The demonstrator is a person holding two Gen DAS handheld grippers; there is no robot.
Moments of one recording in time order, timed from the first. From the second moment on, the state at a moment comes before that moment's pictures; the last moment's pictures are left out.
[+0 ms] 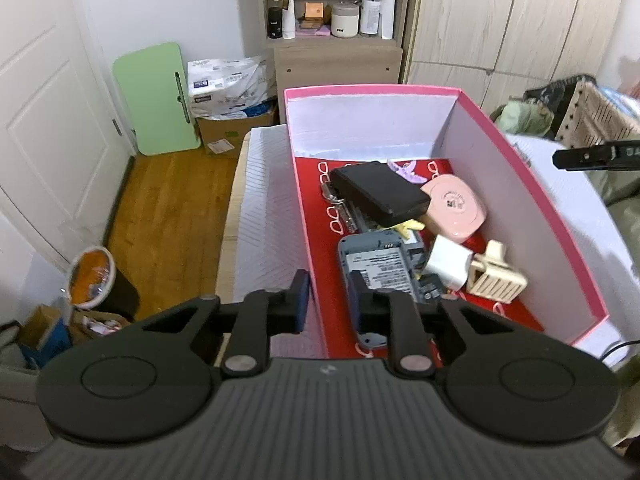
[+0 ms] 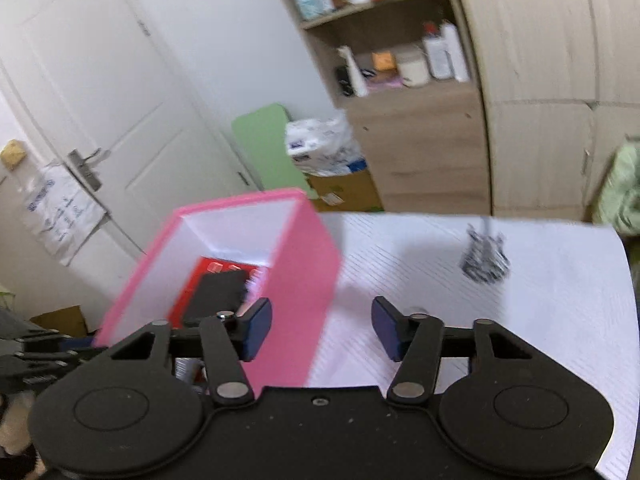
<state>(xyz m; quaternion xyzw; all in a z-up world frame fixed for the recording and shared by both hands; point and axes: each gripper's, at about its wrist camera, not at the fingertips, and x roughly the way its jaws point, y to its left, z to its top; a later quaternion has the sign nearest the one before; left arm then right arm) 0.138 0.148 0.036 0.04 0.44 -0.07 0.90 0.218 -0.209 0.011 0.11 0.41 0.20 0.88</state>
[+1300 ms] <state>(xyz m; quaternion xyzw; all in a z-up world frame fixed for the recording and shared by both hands) 0.134 0.160 0.037 0.02 0.43 -0.07 0.90 0.224 -0.226 -0.039 0.11 0.38 0.16 0.91</state>
